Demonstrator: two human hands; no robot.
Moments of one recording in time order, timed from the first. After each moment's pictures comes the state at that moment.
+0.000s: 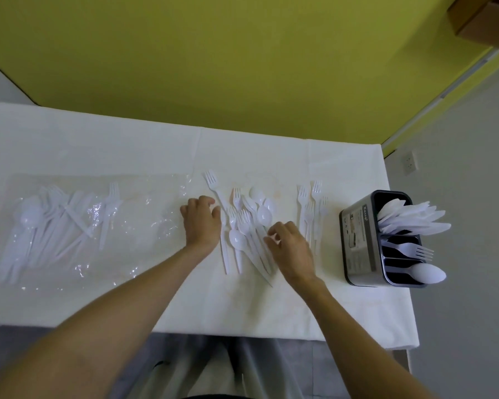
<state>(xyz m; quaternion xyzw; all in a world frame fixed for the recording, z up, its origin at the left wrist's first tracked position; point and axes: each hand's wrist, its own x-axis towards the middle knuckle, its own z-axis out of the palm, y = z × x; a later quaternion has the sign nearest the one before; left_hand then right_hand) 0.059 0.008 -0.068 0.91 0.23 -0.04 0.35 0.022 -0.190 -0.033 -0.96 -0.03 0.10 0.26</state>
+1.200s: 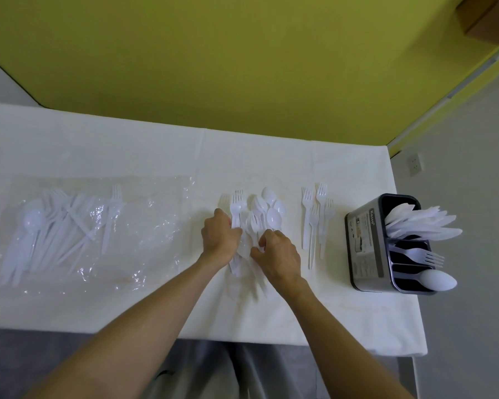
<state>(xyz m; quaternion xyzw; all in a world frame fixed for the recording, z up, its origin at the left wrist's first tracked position) 0.050 -0.026 -0.035 0.89 0.26 -0.14 0.34 0.025 -0.152 -0.033 -0.96 0.02 0.18 0.21</state>
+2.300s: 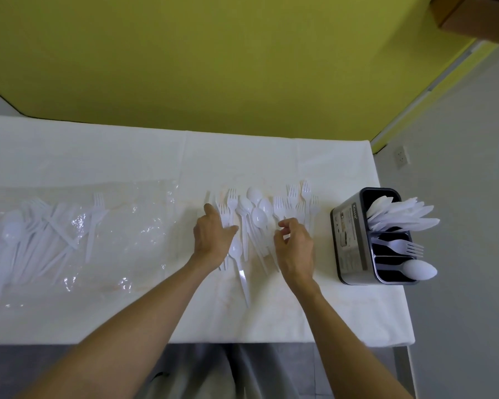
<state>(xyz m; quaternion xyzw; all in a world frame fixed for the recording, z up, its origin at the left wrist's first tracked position) 0.054 -0.037 -0.037 0.91 0.21 -0.11 0.33 0.028 -0.200 -0.031 -0.93 0.16 0.06 0.33</state>
